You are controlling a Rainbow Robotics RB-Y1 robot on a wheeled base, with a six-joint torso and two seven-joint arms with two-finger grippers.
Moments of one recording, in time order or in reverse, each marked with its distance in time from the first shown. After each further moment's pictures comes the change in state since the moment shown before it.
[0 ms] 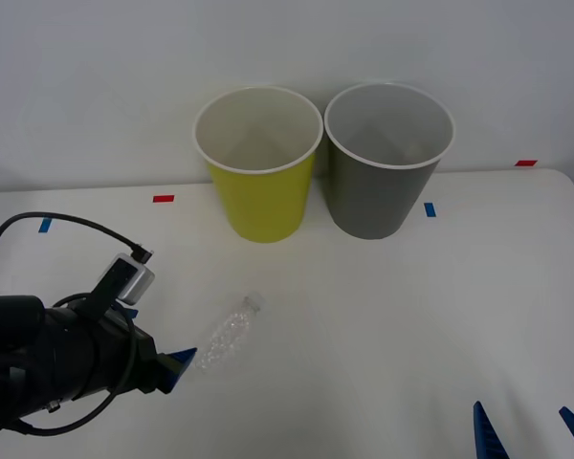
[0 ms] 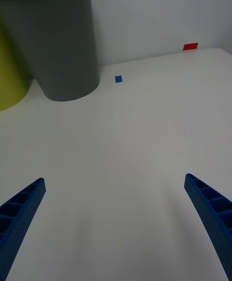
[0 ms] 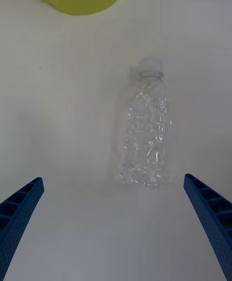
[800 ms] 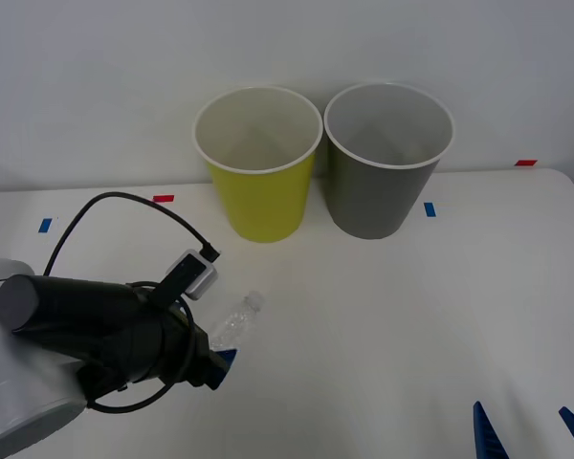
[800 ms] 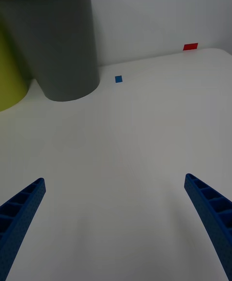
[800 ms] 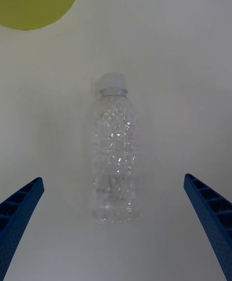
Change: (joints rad) right arm 0.000 0.000 0.000 0.000 0.000 0.000 0.000; left arm -0.348 -0.016 -0.315 0.116 -0.066 0.113 0.096
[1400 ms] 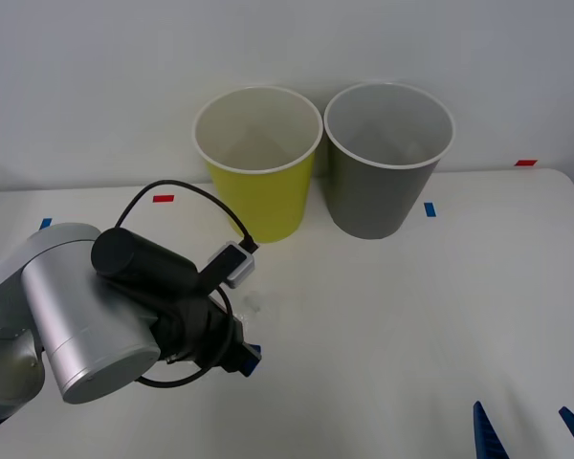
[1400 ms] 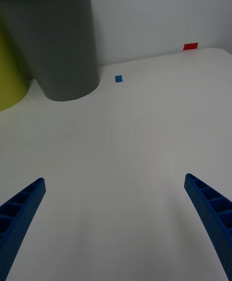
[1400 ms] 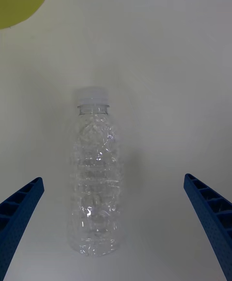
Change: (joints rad) right arm 0.000 0.000 0.000 0.000 0.000 0.000 0.000; left arm -0.145 -0.192 -0.047 0.151 -0.015 0.181 -0.050
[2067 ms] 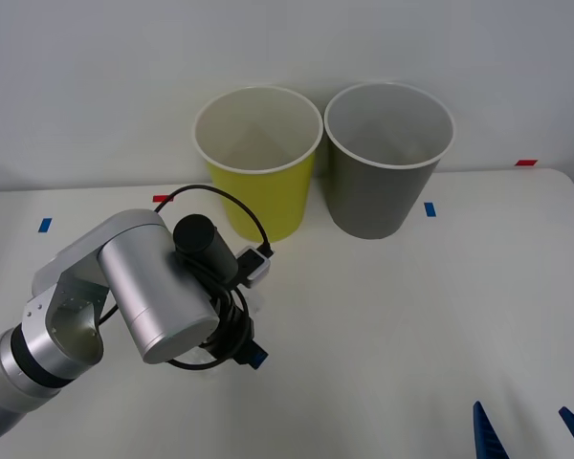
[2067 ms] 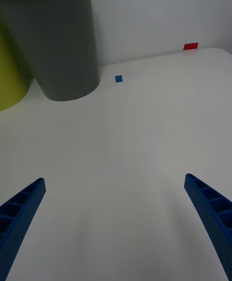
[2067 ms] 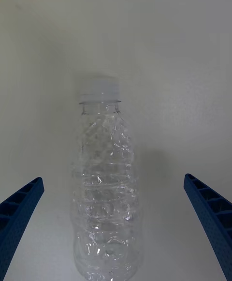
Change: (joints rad) right arm 0.000 0.000 0.000 0.000 0.000 0.000 0.000; left arm -0.113 -0.073 -0.088 0.203 -0.033 0.065 0.007
